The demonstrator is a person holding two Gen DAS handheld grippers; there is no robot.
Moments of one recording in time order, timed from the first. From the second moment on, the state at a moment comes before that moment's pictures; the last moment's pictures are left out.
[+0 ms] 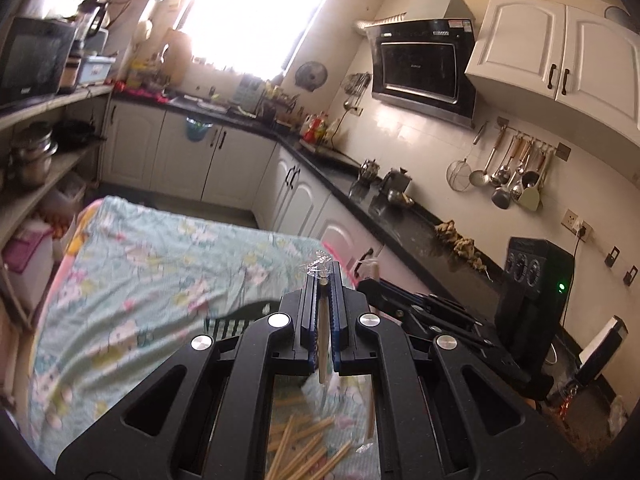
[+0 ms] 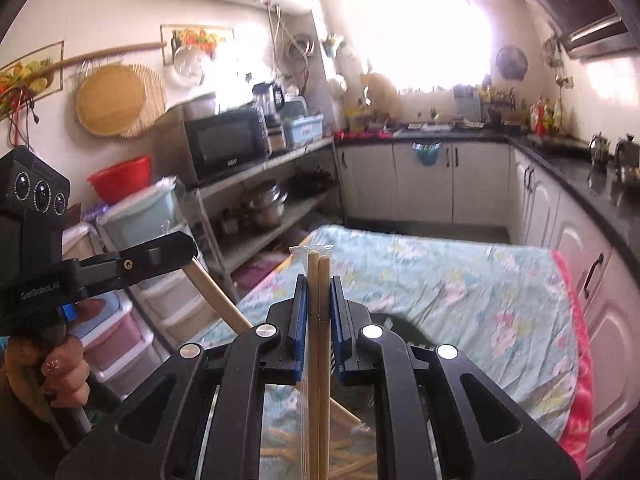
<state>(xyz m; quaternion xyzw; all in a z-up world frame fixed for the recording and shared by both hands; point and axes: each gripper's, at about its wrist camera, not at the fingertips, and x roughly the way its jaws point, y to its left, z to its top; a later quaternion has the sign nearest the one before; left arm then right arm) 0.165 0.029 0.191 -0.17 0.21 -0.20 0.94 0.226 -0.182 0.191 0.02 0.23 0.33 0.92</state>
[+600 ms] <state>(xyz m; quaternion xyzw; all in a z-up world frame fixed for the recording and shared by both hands) 0.223 0.047 0.215 -0.15 0.20 -0.16 0.96 0.264 -0.211 0.197 0.04 0.14 0.27 0.95</state>
